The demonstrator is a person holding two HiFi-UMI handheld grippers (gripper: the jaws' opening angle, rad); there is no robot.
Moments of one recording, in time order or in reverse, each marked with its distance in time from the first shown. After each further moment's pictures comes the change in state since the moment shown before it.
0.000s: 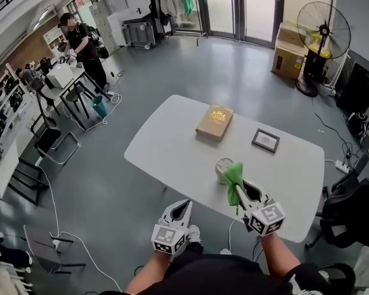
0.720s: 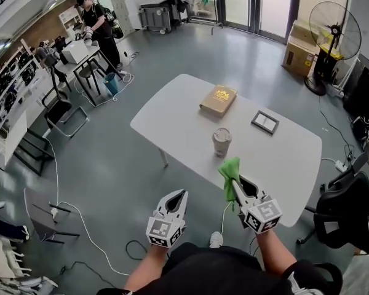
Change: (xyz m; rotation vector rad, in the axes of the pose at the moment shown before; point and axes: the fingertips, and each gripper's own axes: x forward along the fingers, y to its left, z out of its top) left arm -0.081 -0.089 -0.006 -0.014 -0.051 0.137; right arm -0.100 0.047 -0.022 -0.004 0.018 0.109
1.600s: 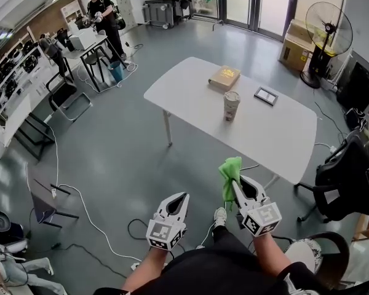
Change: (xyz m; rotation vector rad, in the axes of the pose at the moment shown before) left arm -0.233 -0.070 -0.057 -0.040 -0.013 -0.015; right arm -0.136 0.198 -0.054 -0.013 -0.042 -0.037
